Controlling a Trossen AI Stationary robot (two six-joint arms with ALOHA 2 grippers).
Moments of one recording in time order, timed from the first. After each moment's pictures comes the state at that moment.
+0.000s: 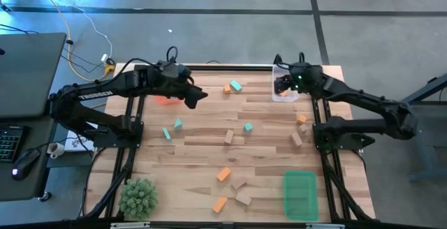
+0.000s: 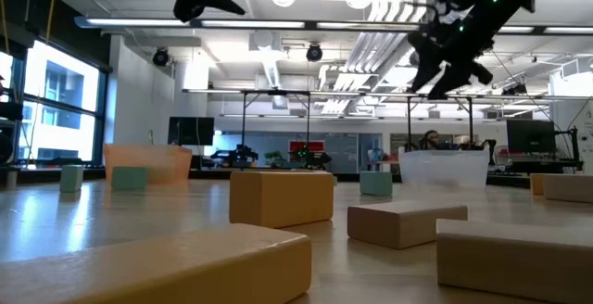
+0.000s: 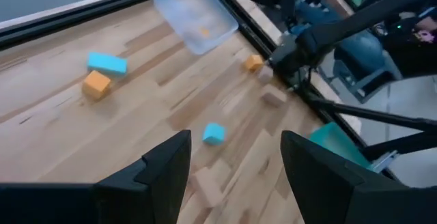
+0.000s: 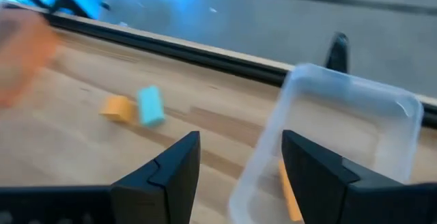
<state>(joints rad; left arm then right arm) 0.35 1.18 1.19 -0.57 -0.01 -0.65 -0.57 0.98 0.74 -0.43 0.29 0.49</state>
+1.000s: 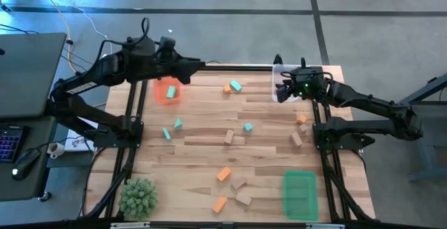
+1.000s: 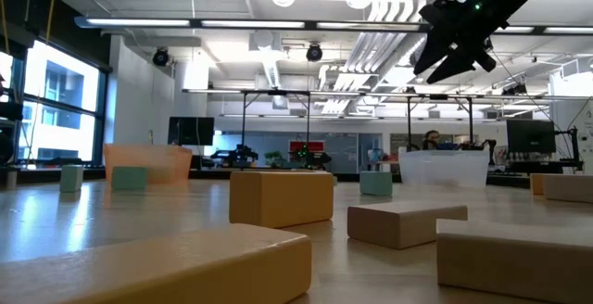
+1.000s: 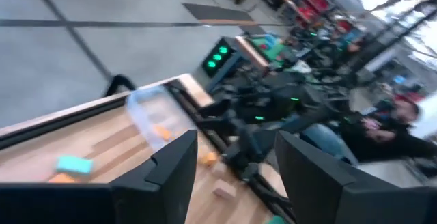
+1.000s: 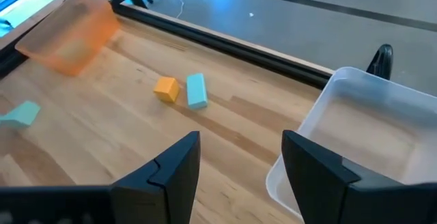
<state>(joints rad) 0.30 1.26 1.64 -0.64 -0.20 -0.70 -0.45 0.88 0.74 -0.49 0.26 0.46</state>
